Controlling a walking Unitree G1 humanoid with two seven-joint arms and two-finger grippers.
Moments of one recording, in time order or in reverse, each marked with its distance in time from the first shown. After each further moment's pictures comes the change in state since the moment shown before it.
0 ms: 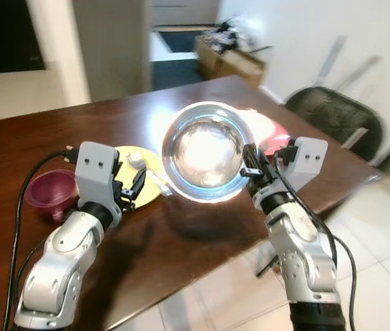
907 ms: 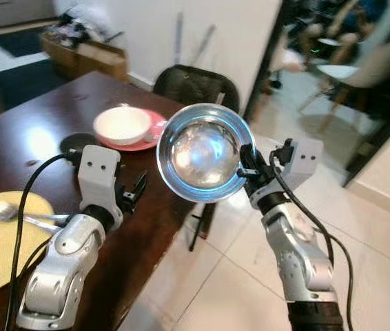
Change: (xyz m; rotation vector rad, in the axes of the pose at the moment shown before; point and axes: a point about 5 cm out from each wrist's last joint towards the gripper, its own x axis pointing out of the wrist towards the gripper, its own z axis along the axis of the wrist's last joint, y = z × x) left arm -0.001 -0.002 -0.005 0.005 0.019 -0.014; right arm 0.001 0.005 -0.005 0.010 0.016 0.012
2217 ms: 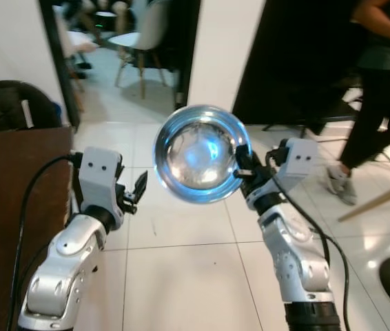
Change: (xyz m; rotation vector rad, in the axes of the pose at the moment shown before) left arm 0.001 -0.001 -0.002 -0.010 0.000 0.001; right arm 0.001 0.002 -0.002 -0.011 0.011 0.024
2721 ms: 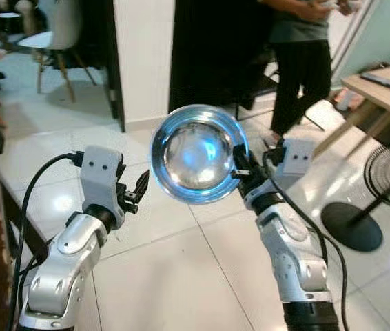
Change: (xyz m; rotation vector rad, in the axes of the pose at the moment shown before) left arm 0.000 0.000 0.000 -0.004 -0.002 0.004; right arm 0.000 0.001 -0.001 0.002 0.004 0.004
